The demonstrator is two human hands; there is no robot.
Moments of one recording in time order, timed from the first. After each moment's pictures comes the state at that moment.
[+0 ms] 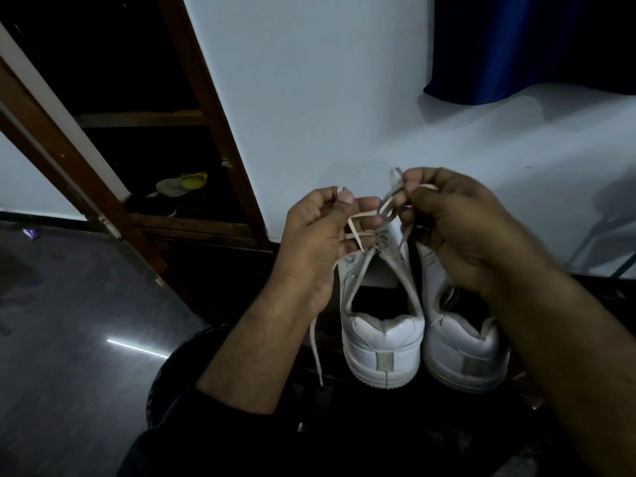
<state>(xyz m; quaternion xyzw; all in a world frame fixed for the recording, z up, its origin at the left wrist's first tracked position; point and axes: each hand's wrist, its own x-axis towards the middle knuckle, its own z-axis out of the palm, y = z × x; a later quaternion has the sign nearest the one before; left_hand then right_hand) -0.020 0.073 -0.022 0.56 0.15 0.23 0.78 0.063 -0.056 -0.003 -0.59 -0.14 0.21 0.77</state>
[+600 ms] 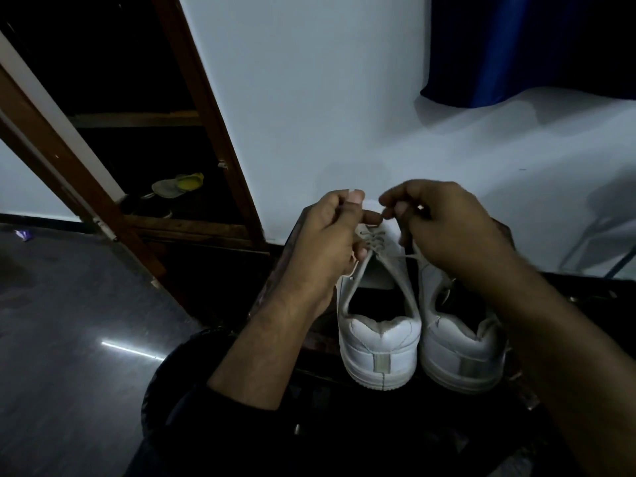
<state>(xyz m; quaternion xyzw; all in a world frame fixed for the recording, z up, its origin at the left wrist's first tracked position) -0.014 0.068 -0.026 0.67 0.19 0.19 0.69 0.073 -0.063 -0.015 -0.85 -0.32 0.00 0.42</state>
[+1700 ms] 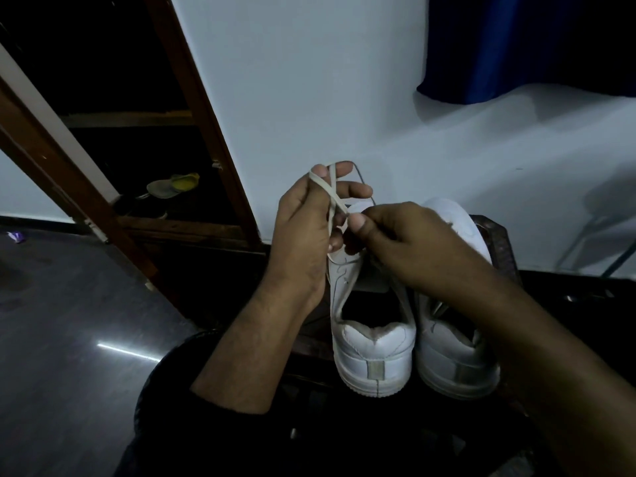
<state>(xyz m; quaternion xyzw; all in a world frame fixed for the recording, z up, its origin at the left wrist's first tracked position) -0.011 0.076 -0.017 0.58 0.11 0.28 0.76 0.054 -0.052 -0.011 -0.82 -0.42 0.06 0.40</state>
